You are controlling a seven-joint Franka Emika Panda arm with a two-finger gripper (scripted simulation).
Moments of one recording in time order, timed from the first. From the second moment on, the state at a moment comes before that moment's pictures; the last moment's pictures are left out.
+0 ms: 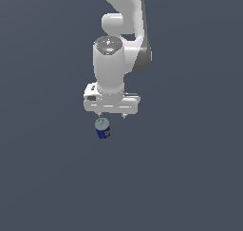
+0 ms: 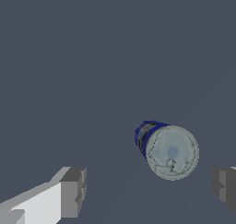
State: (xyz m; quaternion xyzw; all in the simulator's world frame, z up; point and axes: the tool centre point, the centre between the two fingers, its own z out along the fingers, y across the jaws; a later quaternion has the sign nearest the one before) arm 0.002 -0.040 0.186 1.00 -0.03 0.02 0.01
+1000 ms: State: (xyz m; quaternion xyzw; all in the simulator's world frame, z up) arm 0.004 -0.043 0.201 1.00 0.00 0.02 0.02
